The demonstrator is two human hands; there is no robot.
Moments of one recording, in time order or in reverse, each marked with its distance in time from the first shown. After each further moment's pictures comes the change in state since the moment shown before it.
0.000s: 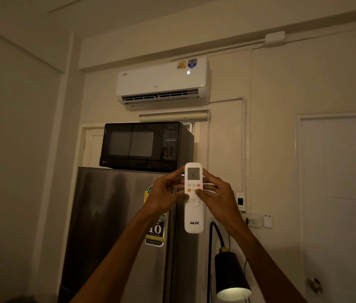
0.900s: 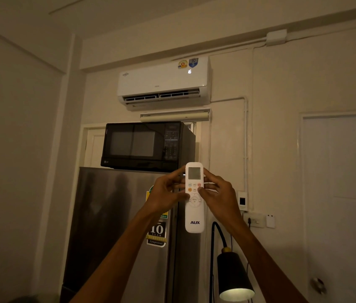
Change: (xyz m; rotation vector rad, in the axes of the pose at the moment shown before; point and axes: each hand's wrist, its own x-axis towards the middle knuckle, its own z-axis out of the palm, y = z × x) left_hand 0.005 -0.006 -0.002 0.021 -0.013 -0.002; right_hand 0.005 0.006 0.006 -0.033 0.039 -0.035
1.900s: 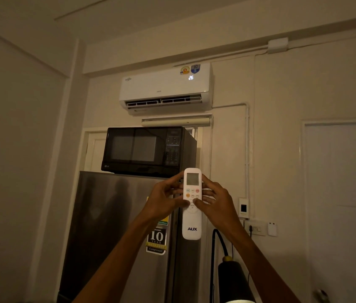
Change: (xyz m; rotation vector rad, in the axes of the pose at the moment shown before) left_hand 0.005 -0.012 -0.008 -0.020 0.003 -0.002; right_hand 0.003 -0.003 0.007 0.053 -0.091 0.039
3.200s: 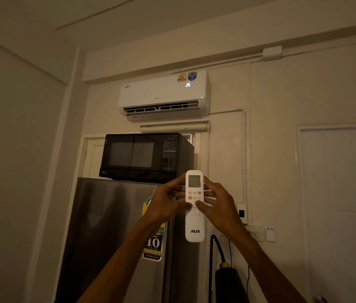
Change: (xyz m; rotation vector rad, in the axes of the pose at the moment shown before) left_hand 0.005 0.021 0.016 0.003 -0.004 0.052; right_hand 0.002 -0.006 -0.024 -0.075 0.005 -0.070
